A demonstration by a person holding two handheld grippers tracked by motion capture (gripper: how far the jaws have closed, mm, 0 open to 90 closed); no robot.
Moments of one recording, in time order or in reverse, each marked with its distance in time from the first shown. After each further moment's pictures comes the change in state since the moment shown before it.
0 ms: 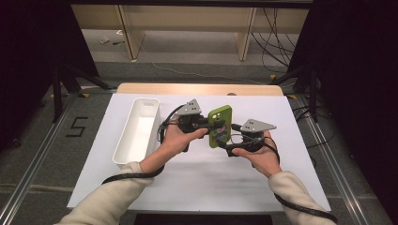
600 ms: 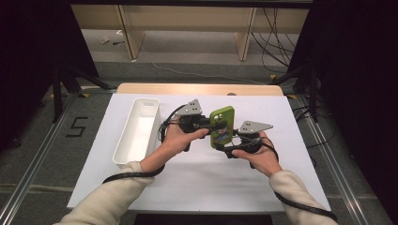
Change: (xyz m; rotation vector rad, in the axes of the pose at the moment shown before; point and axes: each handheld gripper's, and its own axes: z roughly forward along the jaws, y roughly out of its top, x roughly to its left) left arm 0.001 0.000 0.002 -0.015 -0.041 0.012; right arm -0.003 -0.007 0.008 0.013 0.126 -0.011
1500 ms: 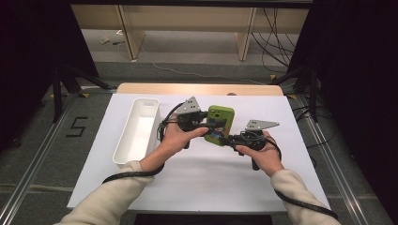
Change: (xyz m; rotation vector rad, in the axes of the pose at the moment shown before) left arm 0.003 0.002 0.000 -0.020 0.102 0.025; right arm -0.010 -0.003 -0.009 -0.015 0.096 0.116
